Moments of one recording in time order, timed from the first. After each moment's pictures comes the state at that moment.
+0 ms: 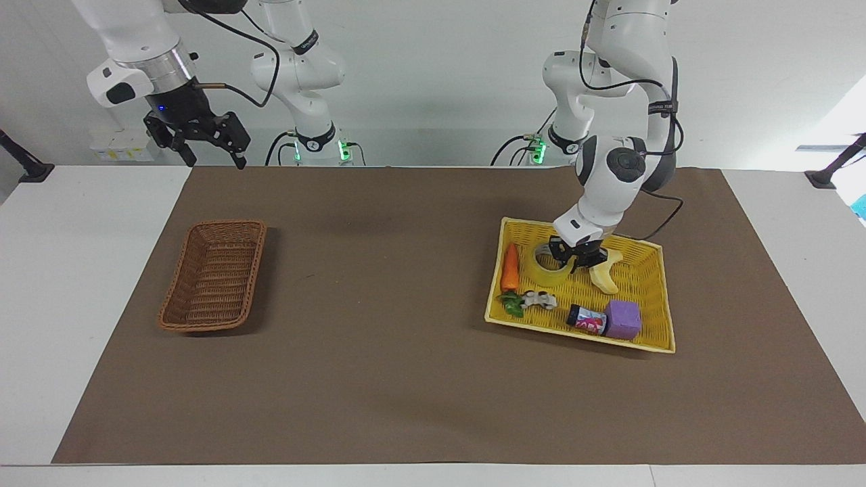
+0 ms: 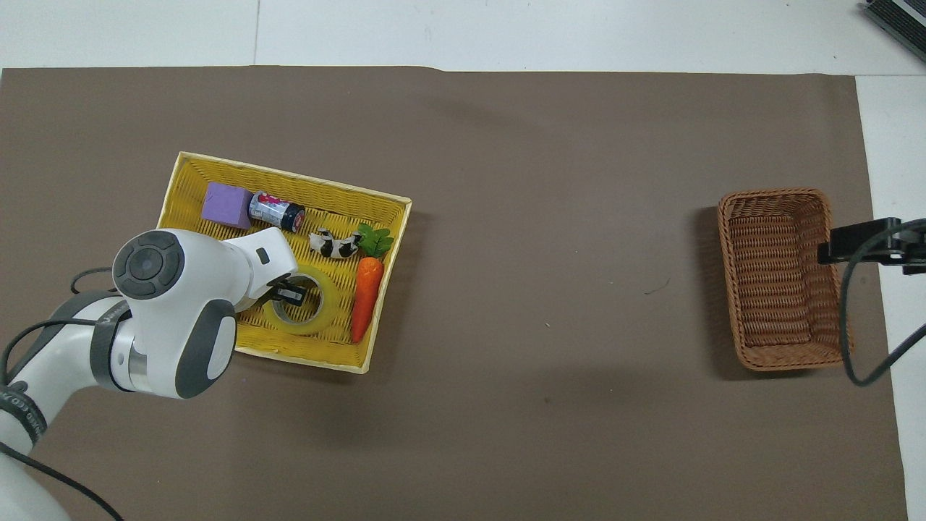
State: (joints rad) left arm -0.28 0.11 0.01 -2.24 -0.05 2.37 0.13; right arm 0.12 -0.09 -0.17 -1.62 0.03 1.55 0.09
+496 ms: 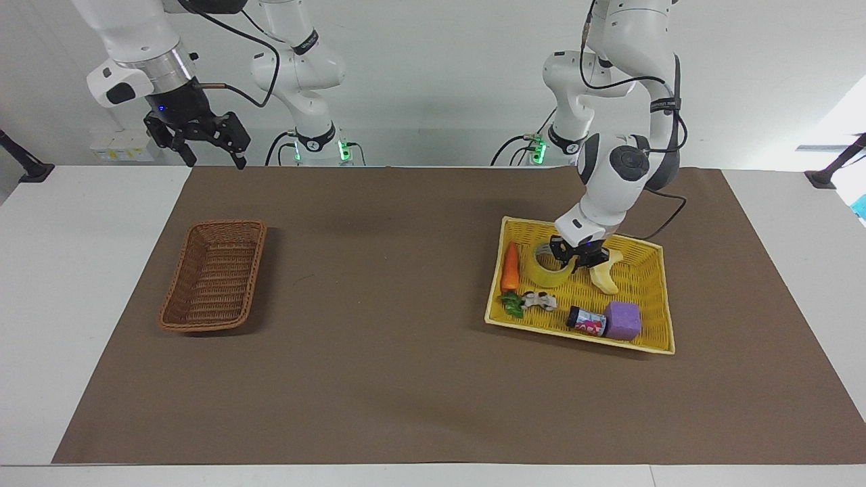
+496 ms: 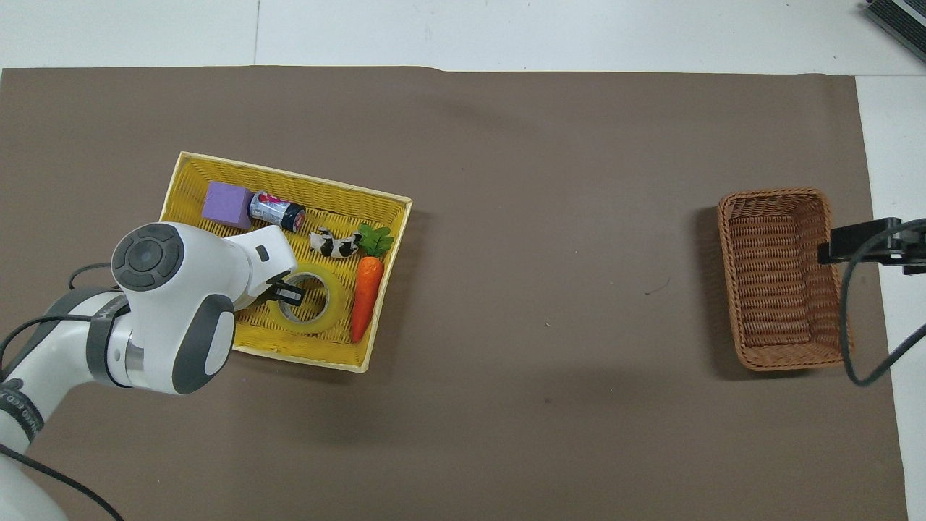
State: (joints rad) left arm -0.28 0.10 0.02 -2.03 -0.06 2.13 0.07; right arm 0.12 -0.09 -0.17 -1.62 0.03 1.55 0.09
